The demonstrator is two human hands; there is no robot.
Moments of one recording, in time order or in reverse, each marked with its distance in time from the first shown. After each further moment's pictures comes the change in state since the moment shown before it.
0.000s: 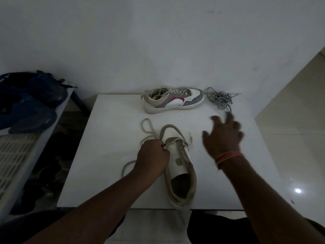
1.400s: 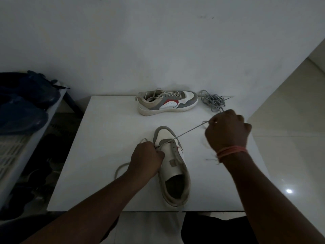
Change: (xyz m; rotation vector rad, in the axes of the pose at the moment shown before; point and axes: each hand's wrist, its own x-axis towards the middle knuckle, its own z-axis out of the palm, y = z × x) left_hand 0.010 -0.004 0.005 0.030 -0.032 -0.055; right_hand 0.014 0.004 -0.037 -0.097 0.189 0.007
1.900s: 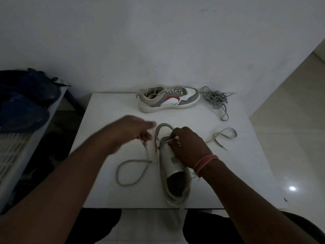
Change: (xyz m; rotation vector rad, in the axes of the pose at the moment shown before) left_hand 0.025 0.011 -0.095 -0.471 -0.356 -0.104; right_hand -0.045 -0.049 0.030 0.402 -0.550 -0.393
